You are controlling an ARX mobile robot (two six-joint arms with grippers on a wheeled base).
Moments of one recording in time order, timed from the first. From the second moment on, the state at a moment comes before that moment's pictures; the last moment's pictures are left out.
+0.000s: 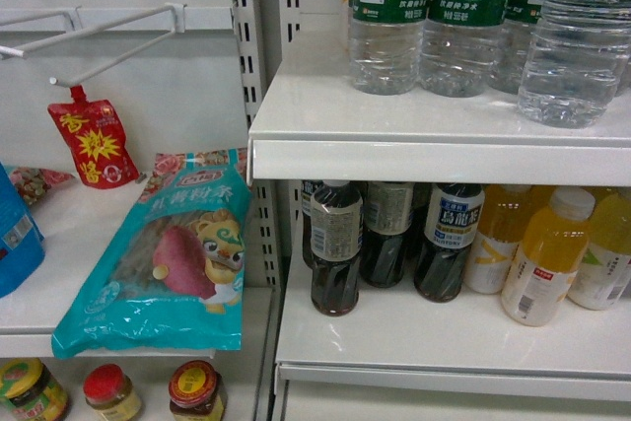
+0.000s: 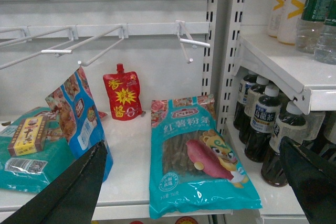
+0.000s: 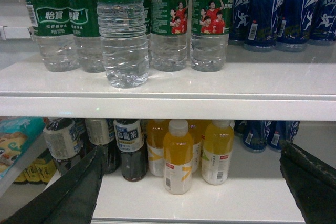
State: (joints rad) left arm 0.00 0.01 0.01 0.00 0.00 0.00; right arm 0.00 0.00 0.01 0.00 0.00 0.00
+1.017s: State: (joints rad) left arm 0.00 0.01 0.01 0.00 0.00 0.00; right arm 0.00 0.00 0.01 0.00 0.00 0.00
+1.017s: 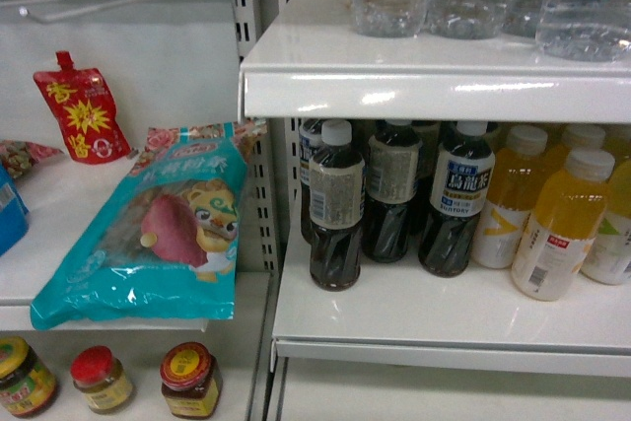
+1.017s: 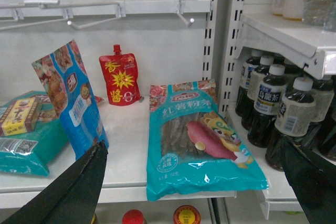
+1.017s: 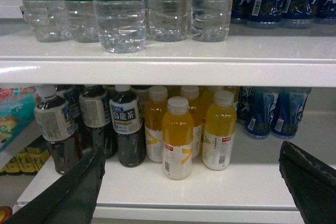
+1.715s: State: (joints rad) left arm 0.00 0.01 0.01 -0.01 0.00 0.00; right arm 0.00 0.00 0.01 -0.01 0.00 0.00
